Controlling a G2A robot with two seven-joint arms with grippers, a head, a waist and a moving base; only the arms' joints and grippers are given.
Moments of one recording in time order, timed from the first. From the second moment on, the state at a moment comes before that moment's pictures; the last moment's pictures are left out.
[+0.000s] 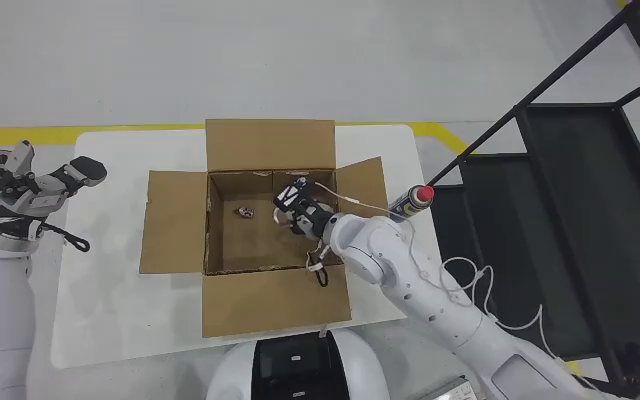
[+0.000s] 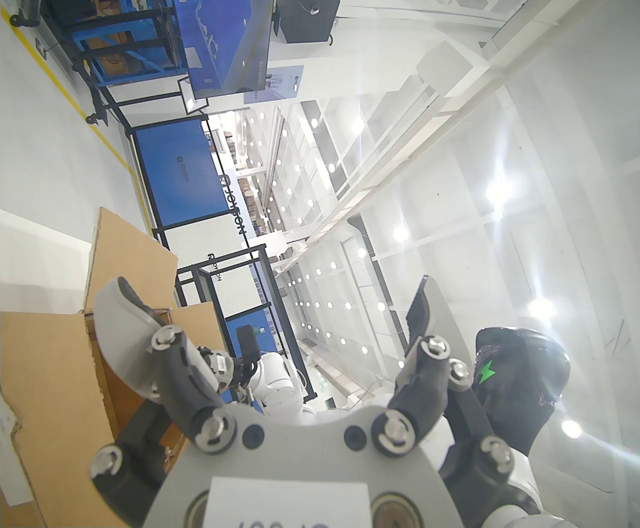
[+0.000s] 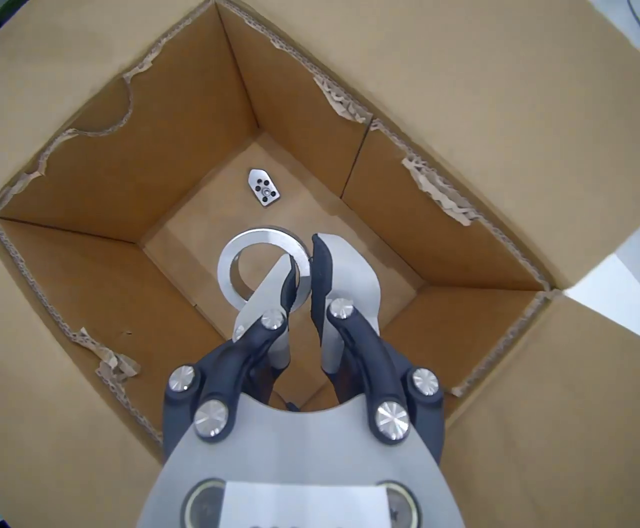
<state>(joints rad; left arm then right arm) 1.20 -0.99 -1.75 -1.26 -0.84 -0.37 -1.13 -1.08 -1.24 0.84 -1.68 -1.12 -0.05 0.66</state>
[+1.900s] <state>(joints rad) 1.20 -0.99 -1.75 -1.26 -0.84 -0.37 -1.13 -1.73 -1.13 1.65 -1.52 -1.27 -0.48 -0.35</state>
